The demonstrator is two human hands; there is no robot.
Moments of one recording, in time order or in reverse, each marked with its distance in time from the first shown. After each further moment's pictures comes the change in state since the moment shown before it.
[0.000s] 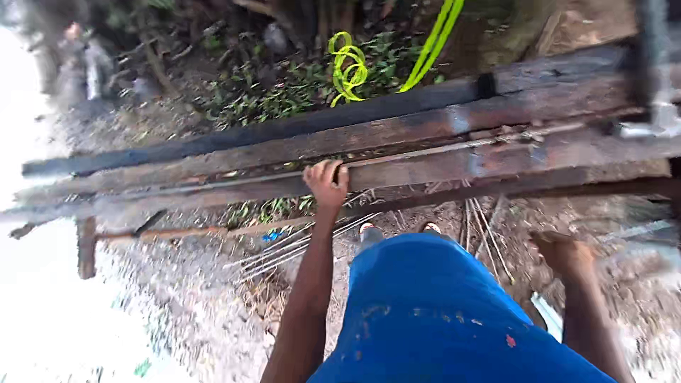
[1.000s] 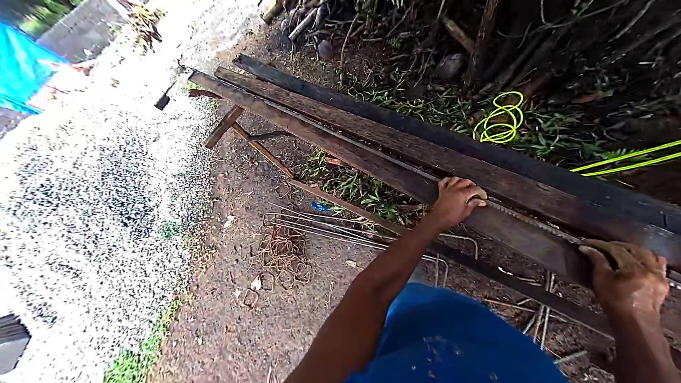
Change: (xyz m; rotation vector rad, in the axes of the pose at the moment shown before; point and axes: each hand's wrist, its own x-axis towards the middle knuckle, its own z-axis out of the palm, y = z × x) left_hand 0.025 0.010 0.000 -0.338 -0.098 -0.071; right_hand 0.053 -0.241 0.037 -0.016 0.317 -1.072
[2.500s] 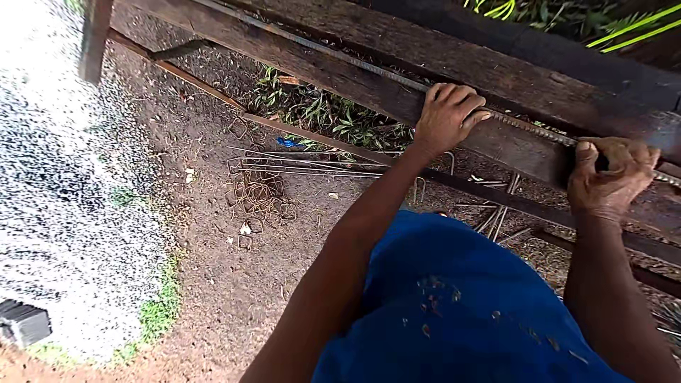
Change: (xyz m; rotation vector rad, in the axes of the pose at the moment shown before) left_hand -0.003 -0.009 0.022 0.267 0.181 0.131; right_hand 0.002 -0.007 0.010 -0.082 0.001 0.070
